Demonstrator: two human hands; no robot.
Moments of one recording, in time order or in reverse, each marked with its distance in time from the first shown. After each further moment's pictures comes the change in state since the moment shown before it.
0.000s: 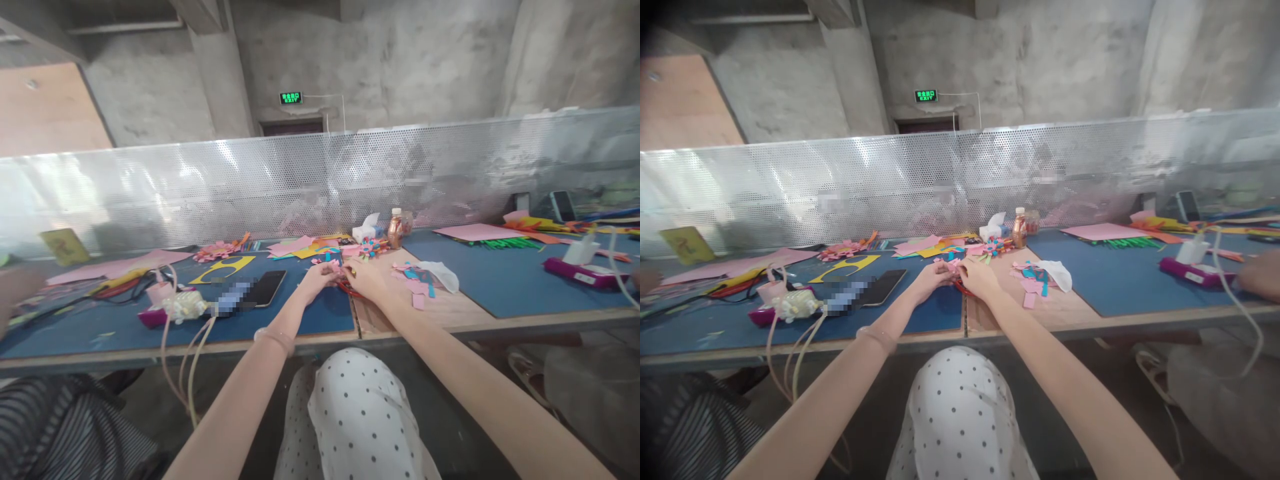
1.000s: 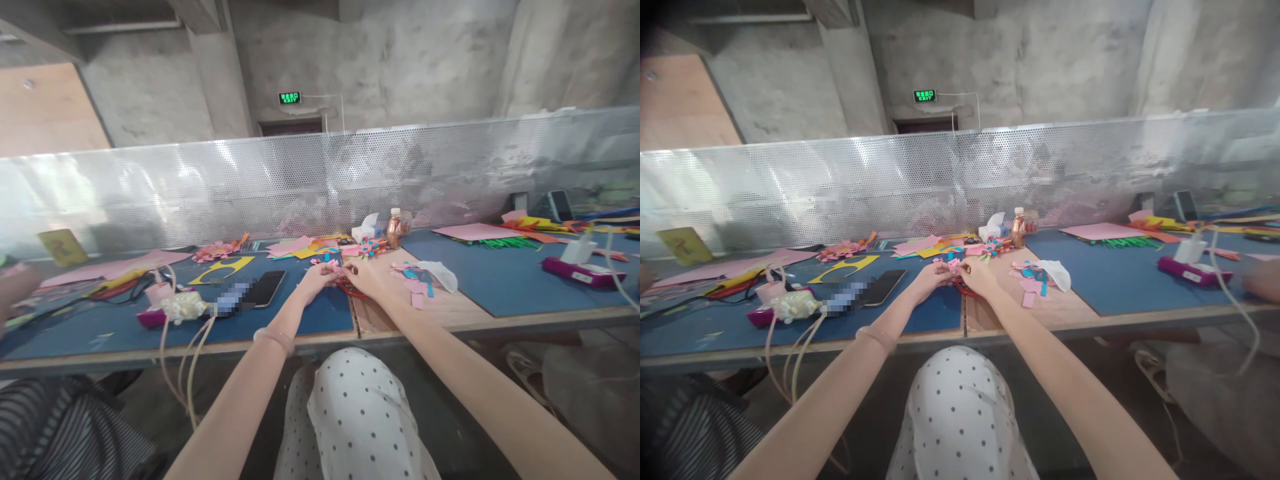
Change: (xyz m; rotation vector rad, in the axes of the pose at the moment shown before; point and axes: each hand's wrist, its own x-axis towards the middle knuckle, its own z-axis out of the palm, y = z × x) left_hand 0.002 -0.004 -0.001 0.041 -0.003 -0.009; right_hand 0.002 0.000 -0.008 0.169 -0.084 0.113
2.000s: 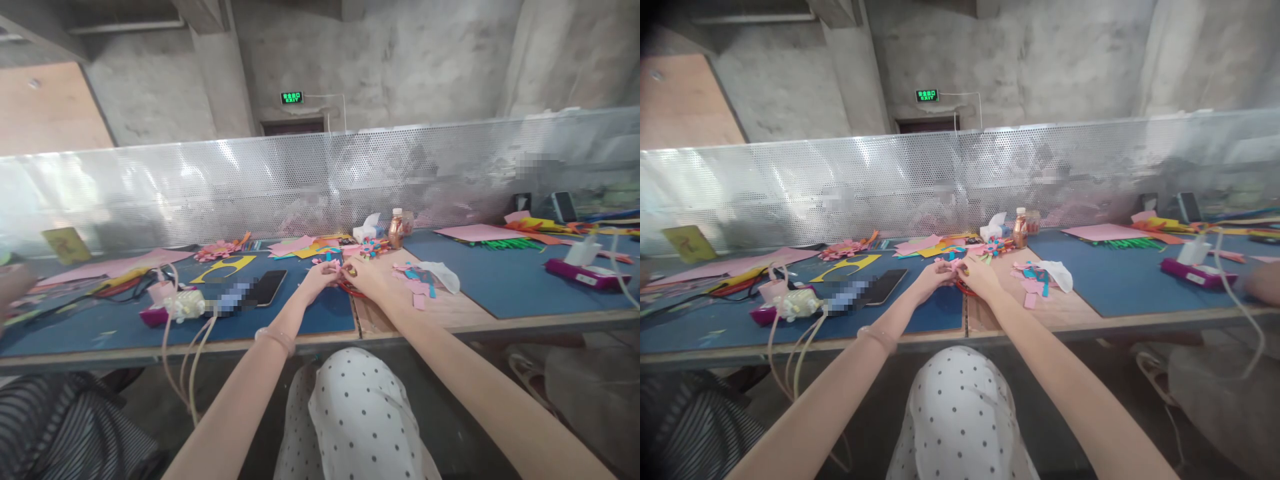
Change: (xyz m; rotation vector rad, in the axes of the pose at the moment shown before) left_hand -0.002 0.003 0.002 0.040 -0.008 0.016; right_hand -0.002 0.008 0.010 -0.130 0.158 -0.145
